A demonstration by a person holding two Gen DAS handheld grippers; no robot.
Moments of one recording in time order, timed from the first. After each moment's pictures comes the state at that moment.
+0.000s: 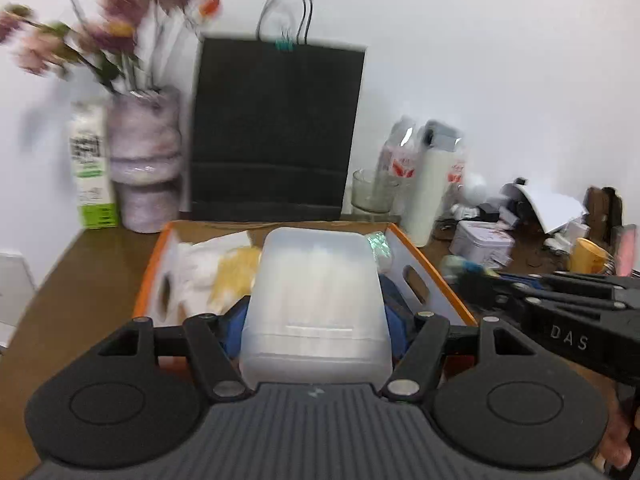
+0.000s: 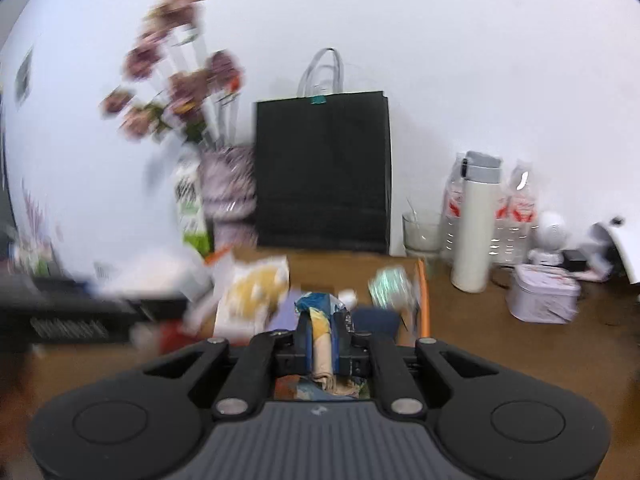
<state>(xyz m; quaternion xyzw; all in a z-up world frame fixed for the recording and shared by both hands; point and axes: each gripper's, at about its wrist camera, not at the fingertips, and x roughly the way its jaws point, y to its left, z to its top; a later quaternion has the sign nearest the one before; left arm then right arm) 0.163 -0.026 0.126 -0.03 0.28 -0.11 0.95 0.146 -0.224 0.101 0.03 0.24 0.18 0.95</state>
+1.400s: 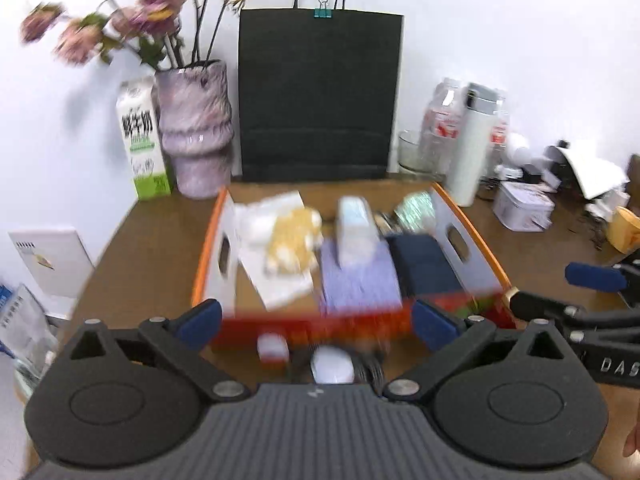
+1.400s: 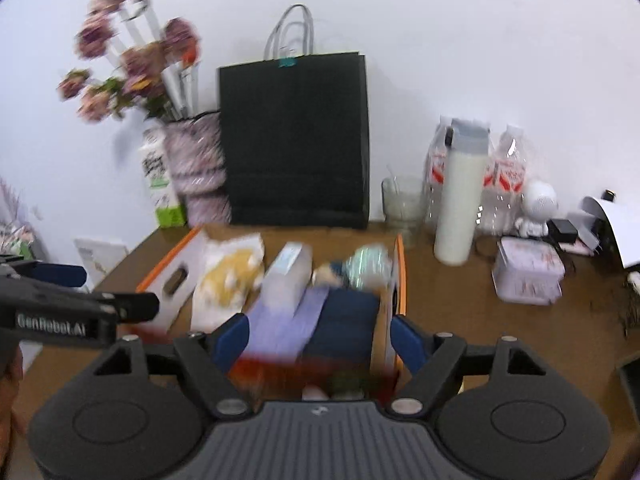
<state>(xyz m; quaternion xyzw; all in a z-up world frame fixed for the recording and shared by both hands) 0.105 -0.013 0.131 0.01 0.33 -0.05 0.94 0.099 -0.238 0.103 -0.01 0.29 0.13 0.95</state>
